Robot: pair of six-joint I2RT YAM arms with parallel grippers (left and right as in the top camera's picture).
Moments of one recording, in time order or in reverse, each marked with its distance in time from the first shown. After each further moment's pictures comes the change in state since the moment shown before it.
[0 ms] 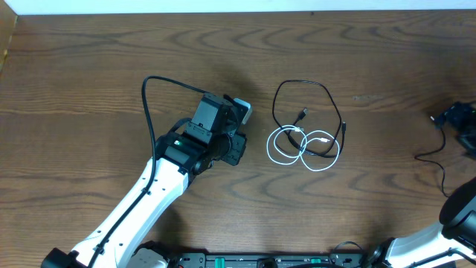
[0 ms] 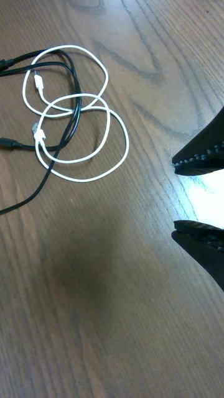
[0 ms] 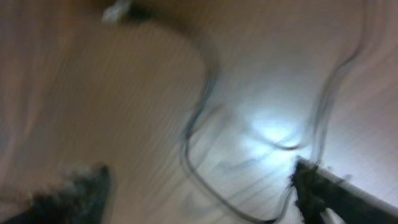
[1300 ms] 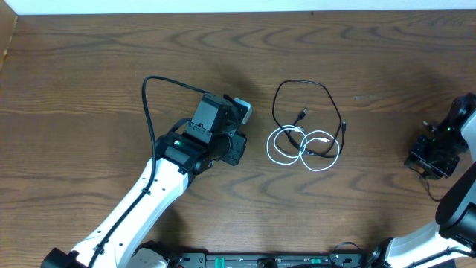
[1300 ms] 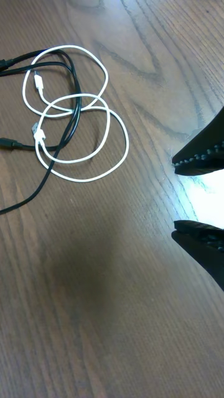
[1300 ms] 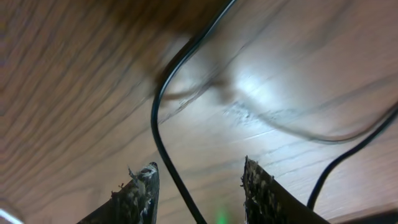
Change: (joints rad) left arm 0.000 0.000 0.000 0.000 0.000 0.000; right arm 0.064 0.000 -0.311 0.056 -0.010 -0.120
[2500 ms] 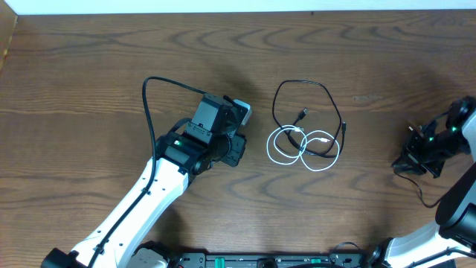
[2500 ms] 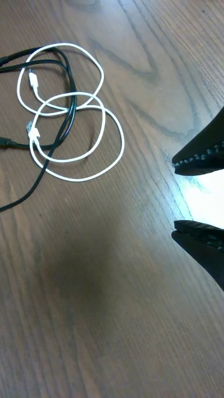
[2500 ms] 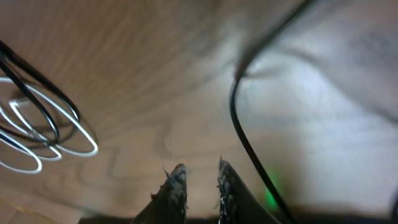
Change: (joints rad) left arm 0.000 0.000 0.000 -0.015 0.000 0.000; right arm 0.000 -0.003 0.029 -0.145 -0.249 -0.060
